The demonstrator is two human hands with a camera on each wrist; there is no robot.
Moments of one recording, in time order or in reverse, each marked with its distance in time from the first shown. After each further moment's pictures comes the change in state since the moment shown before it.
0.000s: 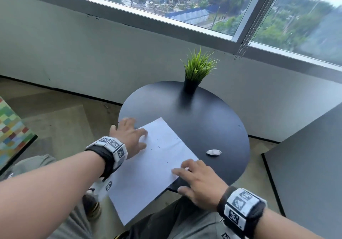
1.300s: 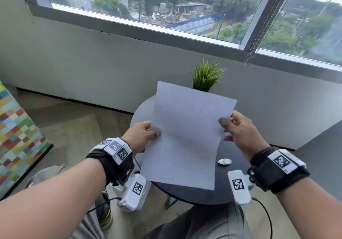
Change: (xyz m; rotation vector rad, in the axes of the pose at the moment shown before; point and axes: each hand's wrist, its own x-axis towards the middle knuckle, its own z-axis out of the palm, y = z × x) left_hand -0.018 0.004 -0.048 -1.454 -0.042 -0.030; right_hand 0.042 0.061 -0.119 1.010 0.589 0.270
